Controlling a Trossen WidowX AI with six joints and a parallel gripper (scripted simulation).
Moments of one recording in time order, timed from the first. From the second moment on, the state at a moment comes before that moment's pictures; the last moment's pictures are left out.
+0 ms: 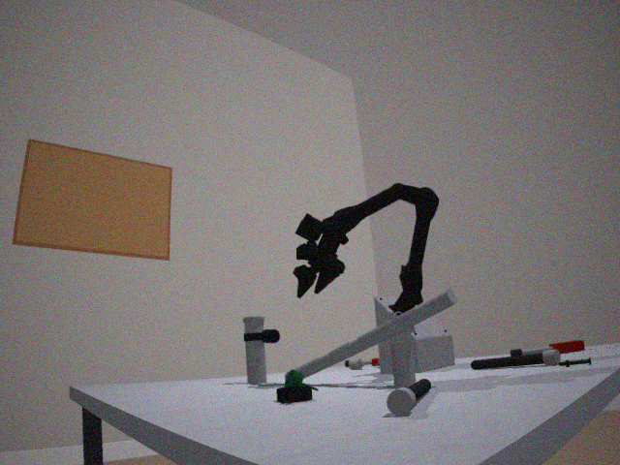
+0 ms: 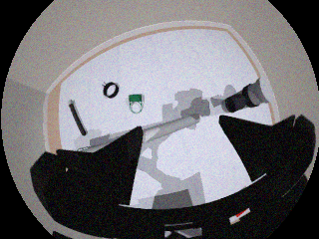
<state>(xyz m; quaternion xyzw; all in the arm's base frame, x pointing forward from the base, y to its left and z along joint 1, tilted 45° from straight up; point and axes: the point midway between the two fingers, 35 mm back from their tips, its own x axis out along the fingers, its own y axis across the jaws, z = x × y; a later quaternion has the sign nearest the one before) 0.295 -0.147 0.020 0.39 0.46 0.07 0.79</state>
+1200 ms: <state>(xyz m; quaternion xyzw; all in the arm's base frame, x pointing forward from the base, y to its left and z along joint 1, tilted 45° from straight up) 0.326 -0.055 -0.032 -0.28 0.27 0.61 0.70</state>
